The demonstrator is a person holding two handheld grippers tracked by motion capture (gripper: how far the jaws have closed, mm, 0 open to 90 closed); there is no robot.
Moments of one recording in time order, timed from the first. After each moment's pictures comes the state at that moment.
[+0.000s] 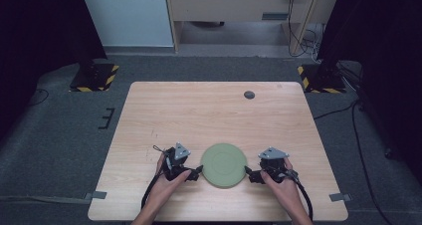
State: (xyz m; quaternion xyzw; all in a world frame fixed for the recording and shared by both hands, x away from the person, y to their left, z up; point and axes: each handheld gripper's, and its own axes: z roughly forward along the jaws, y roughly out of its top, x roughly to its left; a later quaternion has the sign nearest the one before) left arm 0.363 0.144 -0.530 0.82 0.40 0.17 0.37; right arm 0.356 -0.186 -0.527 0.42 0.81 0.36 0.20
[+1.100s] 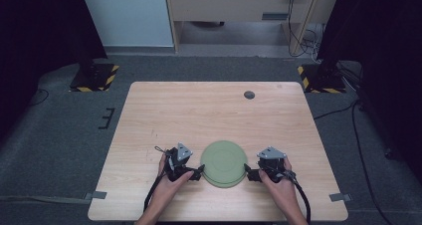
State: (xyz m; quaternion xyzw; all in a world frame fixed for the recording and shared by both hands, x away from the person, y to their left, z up) left arm 0.363 0.139 -0.531 0.81 0.41 0.19 0.37; right arm 0.357 -0.181 -0.527 0.43 0.80 0.35 0.23
